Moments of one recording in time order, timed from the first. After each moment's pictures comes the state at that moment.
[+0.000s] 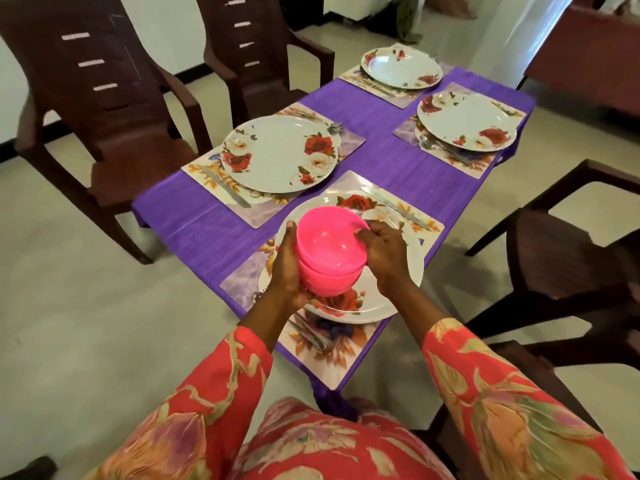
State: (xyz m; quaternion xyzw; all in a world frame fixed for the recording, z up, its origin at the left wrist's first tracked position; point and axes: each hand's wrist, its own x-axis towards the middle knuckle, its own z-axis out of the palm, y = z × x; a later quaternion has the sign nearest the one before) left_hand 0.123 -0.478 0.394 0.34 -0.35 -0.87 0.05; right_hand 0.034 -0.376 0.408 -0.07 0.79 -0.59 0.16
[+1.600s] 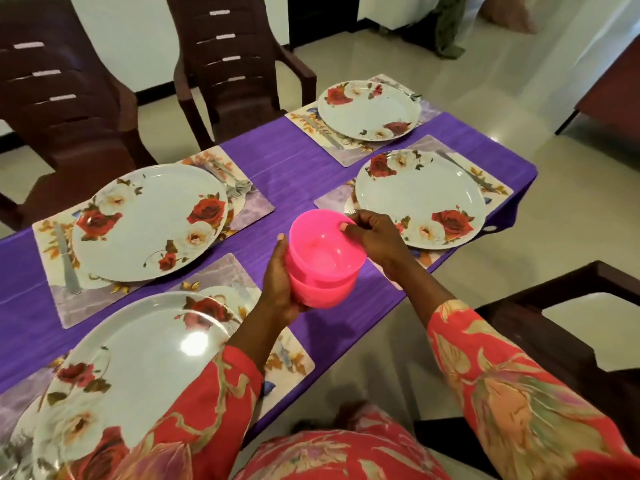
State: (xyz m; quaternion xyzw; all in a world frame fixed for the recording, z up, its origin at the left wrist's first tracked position) left_hand -0.264 -0.387 0.387 0.40 -0.29 -0.86 0.13; right_hand -0.403 -0.312 0.415 -0.28 0.76 -0.51 0.29
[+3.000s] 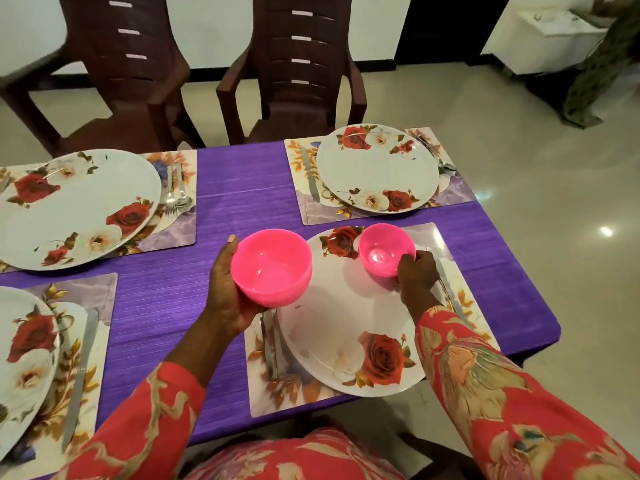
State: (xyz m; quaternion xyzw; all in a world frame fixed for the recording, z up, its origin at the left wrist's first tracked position) left_hand -0.485 -0.395 0.379 0.41 -0.17 -0.81 0.38; right_hand -0.766 -0.366 0.313 -0.10 0.87 -0.43 0.22
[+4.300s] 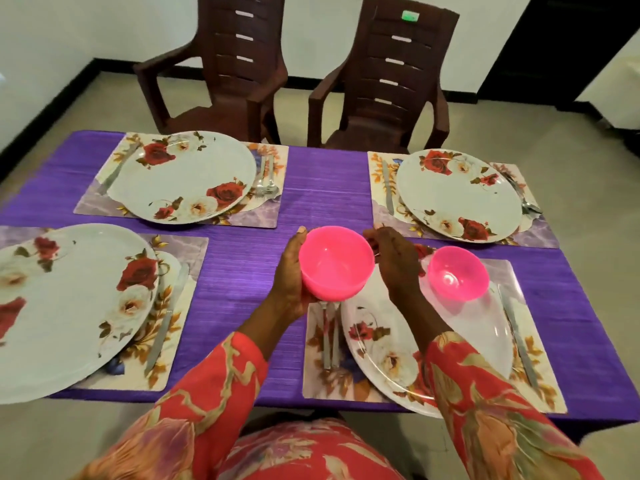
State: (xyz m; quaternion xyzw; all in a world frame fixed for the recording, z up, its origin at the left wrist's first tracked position) left_hand -0.457 -0.388 0.382 0.42 -0.18 -0.78 0.43; right_hand -0.605 -0.386 0.401 -0.45 0.68 -0.48 0.33
